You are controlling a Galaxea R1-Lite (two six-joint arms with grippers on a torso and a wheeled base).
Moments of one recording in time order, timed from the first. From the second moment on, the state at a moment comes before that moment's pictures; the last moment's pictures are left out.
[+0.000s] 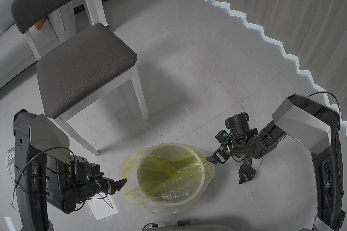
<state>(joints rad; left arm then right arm) -0.18 2.43 -0.19 -1.55 -0.18 -0.04 0.40 2.47 -1.23 -0.42 0.03 -0.38</state>
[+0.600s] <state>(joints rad) -0.21 2.54 -0.55 -1.36 -0.09 0.02 0.39 2.46 -1.22 -0.42 0.04 -0.37</state>
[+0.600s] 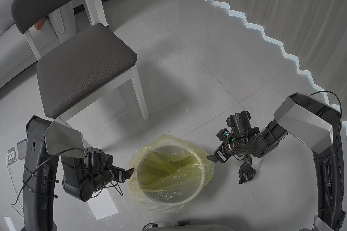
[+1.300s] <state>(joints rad) -0.09 2.45 -0.31 -1.55 -0.24 0.00 0.16 2.32 -1.04 -0.42 0.07 -0.38</state>
